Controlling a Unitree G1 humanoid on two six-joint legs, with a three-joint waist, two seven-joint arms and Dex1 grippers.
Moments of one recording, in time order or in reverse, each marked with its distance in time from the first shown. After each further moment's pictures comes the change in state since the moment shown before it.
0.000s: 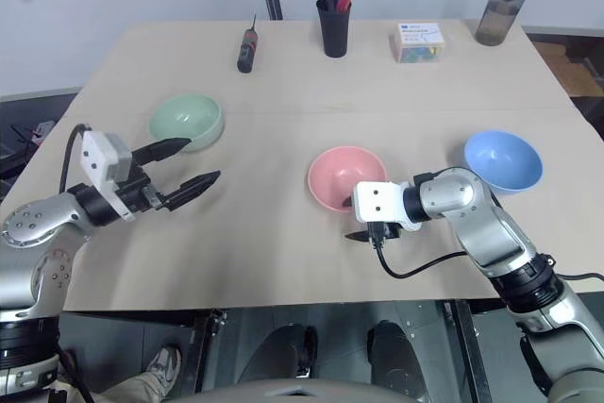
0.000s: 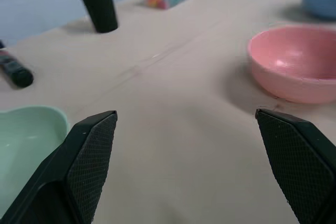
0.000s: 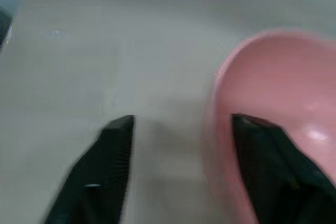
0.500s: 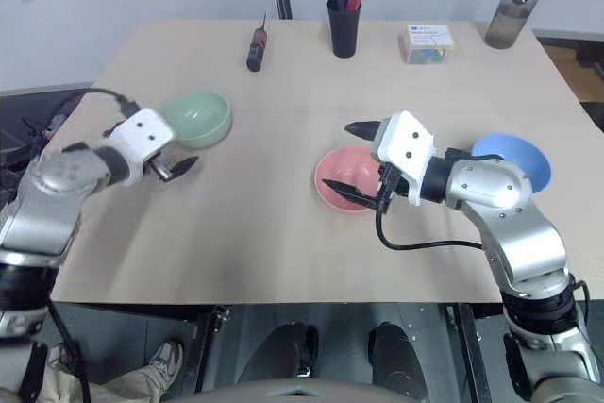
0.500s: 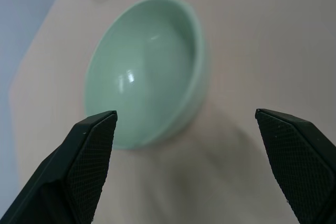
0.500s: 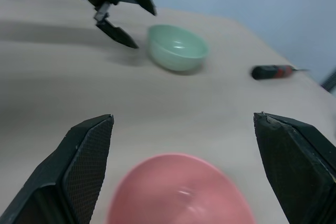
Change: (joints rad) left arm -0.358 0.209 -0.396 0.237 0.560 0.160 0.187; right arm 0.040 0.138 -0.264 -0.279 0.235 0.283 -0.360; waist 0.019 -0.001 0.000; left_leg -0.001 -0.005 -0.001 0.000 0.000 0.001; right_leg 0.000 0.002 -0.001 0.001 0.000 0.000
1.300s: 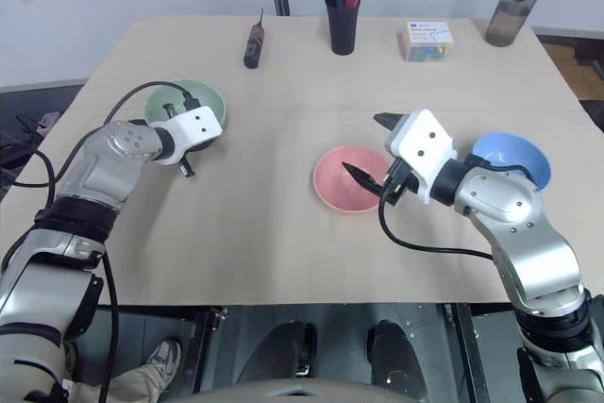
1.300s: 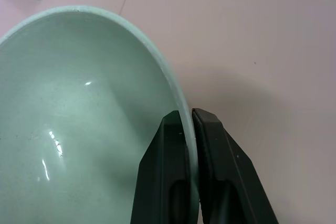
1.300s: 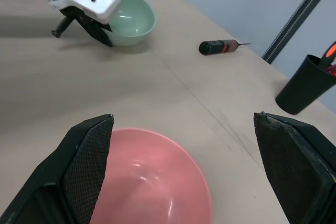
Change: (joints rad) left arm -0.294 -0.146 -0.195 0.399 0.124 -0.236 -0.176; right arm 0.091 -0.074 -0.041 -0.083 0.009 0.032 -0.171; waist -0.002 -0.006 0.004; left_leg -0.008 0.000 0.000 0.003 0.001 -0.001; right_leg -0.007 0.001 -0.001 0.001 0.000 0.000
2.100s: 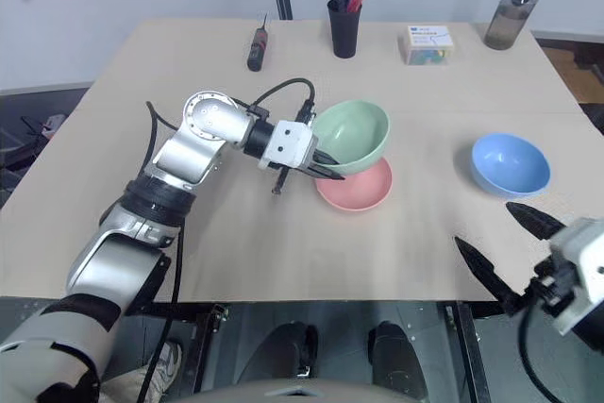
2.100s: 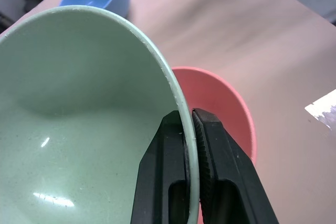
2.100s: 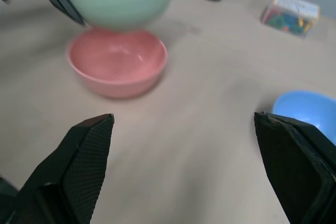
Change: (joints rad) left arm -0.182 -0.313 -0.131 -0.128 -0.336 -0.365 -0.613; right arm 1.054 -0.028 -0.858 -0.310 0.626 -0.184 -0.027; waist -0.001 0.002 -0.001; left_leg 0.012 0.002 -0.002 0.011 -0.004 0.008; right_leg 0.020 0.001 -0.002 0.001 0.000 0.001
